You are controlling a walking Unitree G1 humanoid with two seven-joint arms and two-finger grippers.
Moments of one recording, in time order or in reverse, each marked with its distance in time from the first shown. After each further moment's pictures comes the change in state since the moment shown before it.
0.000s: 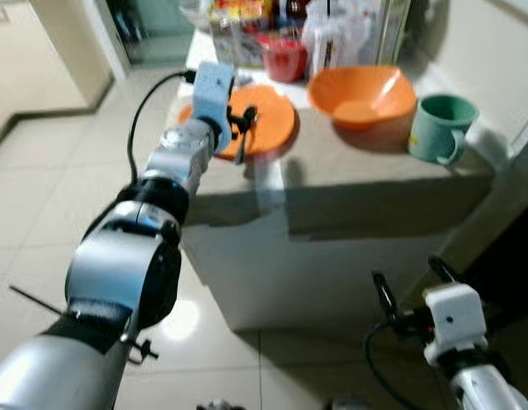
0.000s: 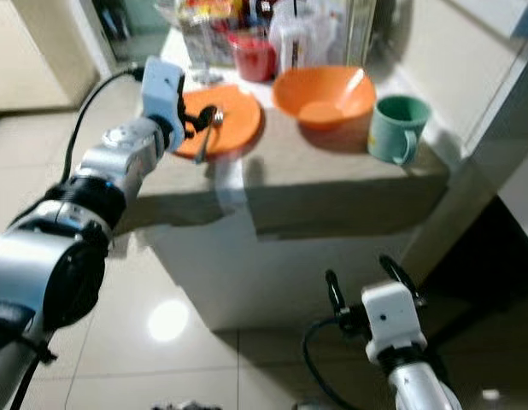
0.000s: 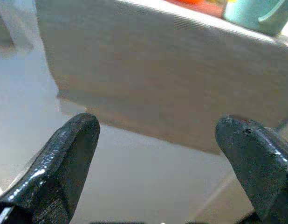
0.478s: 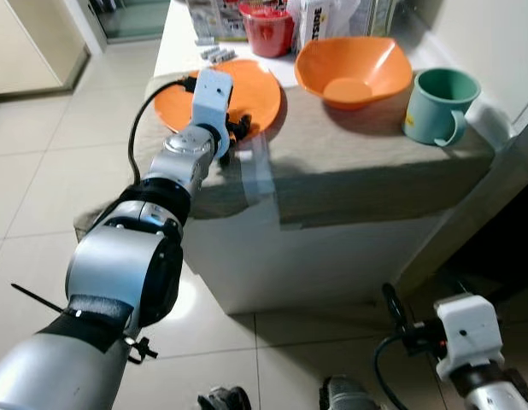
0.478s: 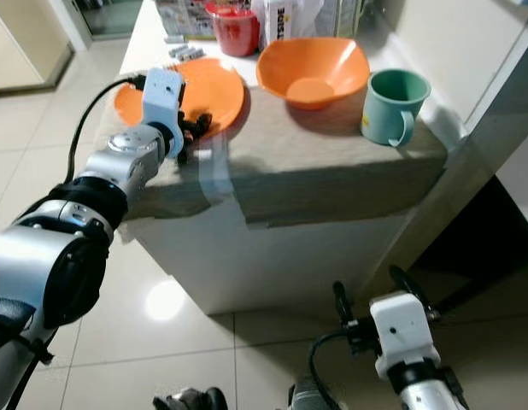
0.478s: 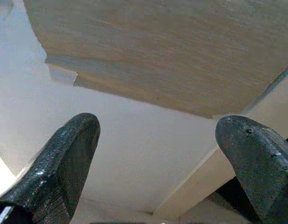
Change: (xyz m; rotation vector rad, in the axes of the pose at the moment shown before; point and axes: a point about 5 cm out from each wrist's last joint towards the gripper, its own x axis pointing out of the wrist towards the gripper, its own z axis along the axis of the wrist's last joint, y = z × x) left arm 0.000 0.002 -0.010 0.025 0.043 0.056; right arm -0.018 -0.003 0.004 -0.010 0.051 -0.010
